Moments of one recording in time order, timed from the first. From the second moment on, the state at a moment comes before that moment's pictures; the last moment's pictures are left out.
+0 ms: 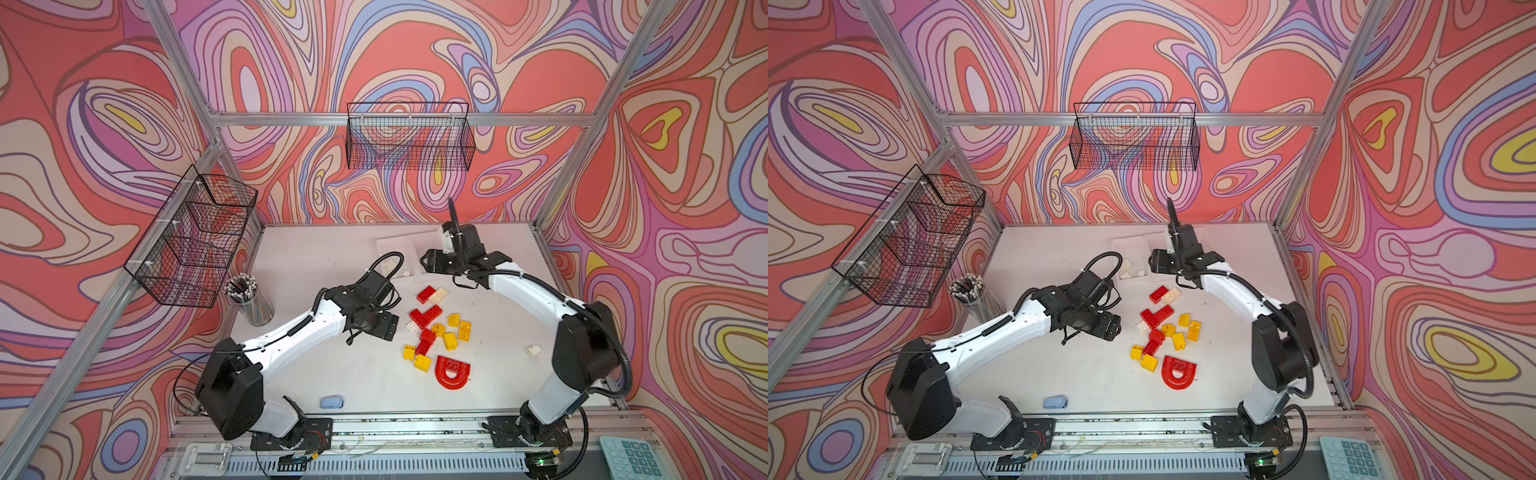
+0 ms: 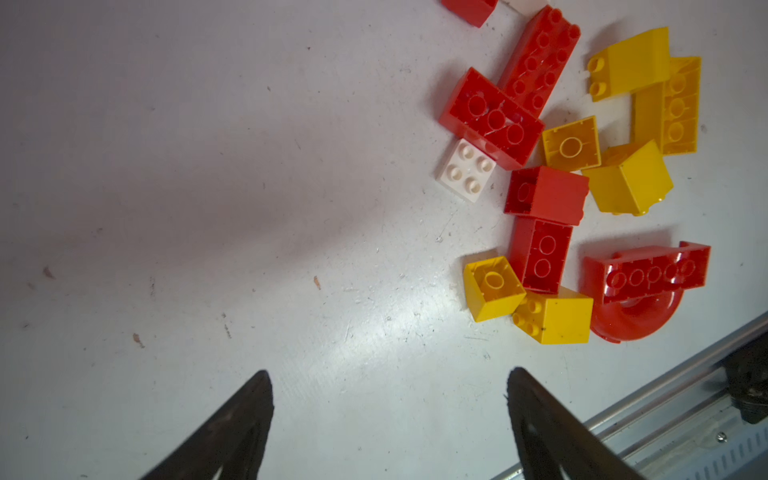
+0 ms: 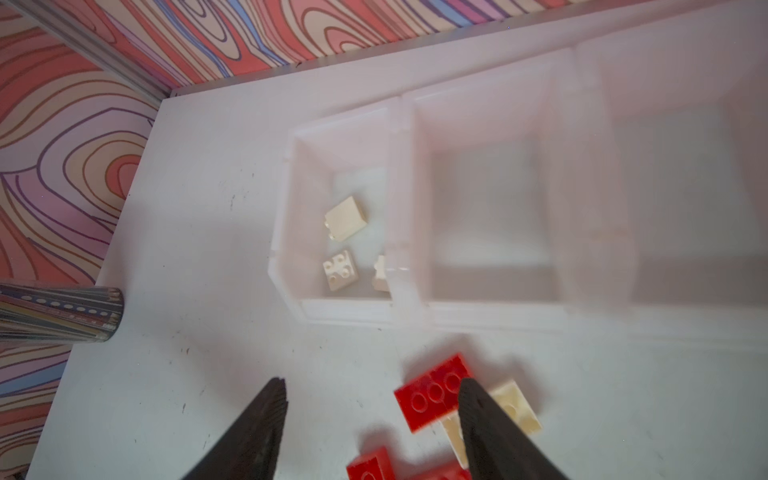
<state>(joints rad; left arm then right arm) -0.74 1.48 1.12 -0.80 0.03 -0.37 0.37 1.62 1.25 -0.35 -0.16 0.44</state>
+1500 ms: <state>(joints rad) -0.79 1.94 1.22 -0.40 0.08 -0.06 0.14 1.19 0.59 -0.16 -0.36 0.55</state>
